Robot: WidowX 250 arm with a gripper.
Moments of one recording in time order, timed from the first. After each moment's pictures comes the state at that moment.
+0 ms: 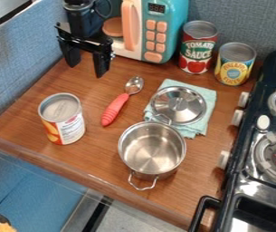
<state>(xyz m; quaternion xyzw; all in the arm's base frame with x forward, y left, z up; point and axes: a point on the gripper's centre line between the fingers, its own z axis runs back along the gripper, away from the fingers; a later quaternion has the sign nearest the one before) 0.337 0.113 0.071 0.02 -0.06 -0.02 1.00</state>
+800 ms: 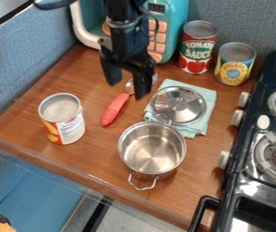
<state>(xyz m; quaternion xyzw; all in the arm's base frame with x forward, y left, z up) 0.311 0.018 0.074 0.00 -0.06 -0.12 0.99</state>
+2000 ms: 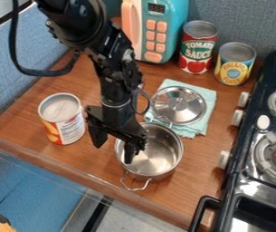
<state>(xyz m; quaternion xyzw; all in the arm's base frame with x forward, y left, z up) 0.263 0.015 -0.002 0.03 -0.03 -0.03 1.00</state>
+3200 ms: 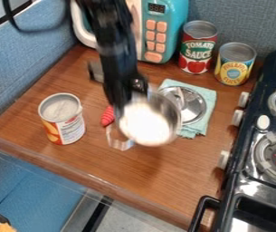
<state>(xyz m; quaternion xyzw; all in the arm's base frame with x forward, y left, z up) 0.318 0.045 0.071 -0.03 -0.08 0.00 1.00</state>
